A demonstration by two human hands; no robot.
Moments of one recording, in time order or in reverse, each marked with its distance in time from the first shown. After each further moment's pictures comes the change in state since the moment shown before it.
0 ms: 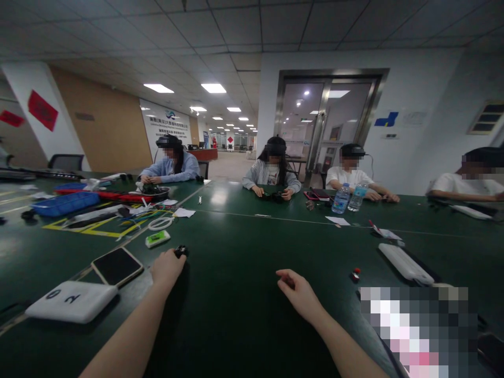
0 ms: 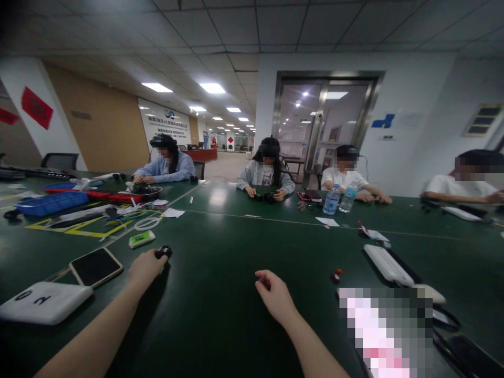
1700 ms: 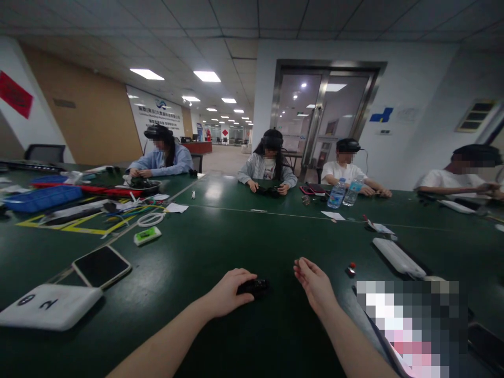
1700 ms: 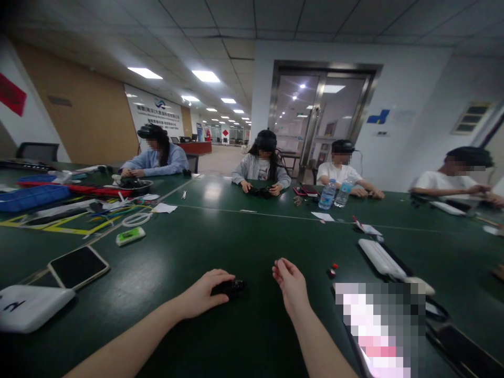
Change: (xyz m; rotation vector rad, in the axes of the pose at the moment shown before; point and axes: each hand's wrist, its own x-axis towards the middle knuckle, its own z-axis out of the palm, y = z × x) left_hand -0.118 0.089 0.020 -0.421 -0.683 0.999; right_hand 0.019 0.035 -0.014 1.038 0.515 0.236
